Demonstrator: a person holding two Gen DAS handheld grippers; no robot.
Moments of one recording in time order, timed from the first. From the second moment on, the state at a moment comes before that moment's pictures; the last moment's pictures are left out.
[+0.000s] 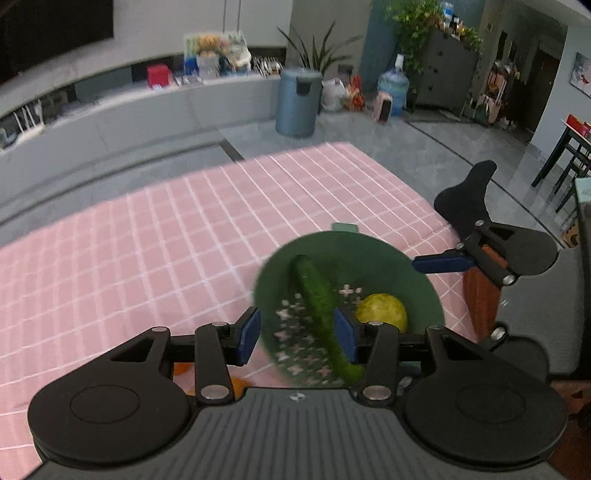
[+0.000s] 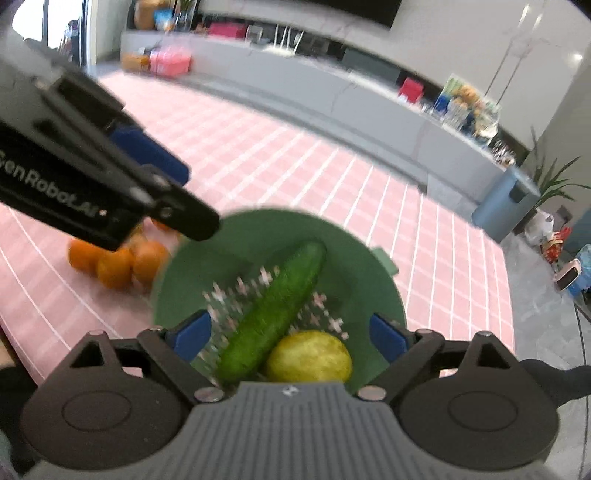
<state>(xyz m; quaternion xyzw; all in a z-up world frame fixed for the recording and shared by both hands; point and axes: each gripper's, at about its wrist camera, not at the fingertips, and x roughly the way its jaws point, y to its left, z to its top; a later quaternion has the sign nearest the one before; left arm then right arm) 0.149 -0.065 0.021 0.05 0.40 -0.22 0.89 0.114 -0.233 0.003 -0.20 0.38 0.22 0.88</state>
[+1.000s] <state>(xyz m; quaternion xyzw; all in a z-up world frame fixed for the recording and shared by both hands) 0.113 0.229 -0.079 0.17 0.41 0.06 0.89 0.037 -0.120 0.022 -0.11 0.29 0.24 0.92</state>
